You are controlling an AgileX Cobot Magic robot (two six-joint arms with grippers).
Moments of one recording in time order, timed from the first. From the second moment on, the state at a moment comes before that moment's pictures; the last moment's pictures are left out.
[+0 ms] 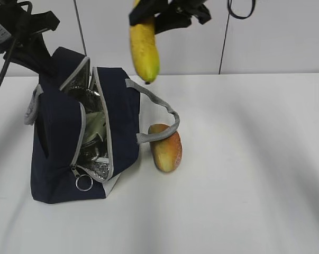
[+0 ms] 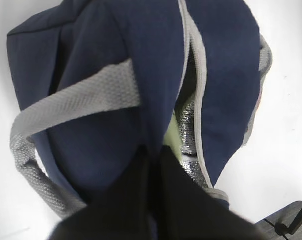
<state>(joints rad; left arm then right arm) -0.11 1.80 -1.67 -0.39 1.24 0.16 0.28 2.09 -2.14 0.72 1.20 -0.23</state>
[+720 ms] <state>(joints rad) -0.11 1.80 -1.67 -0.41 1.24 0.16 0.44 2.35 -2.14 0.96 1.10 -0.41</state>
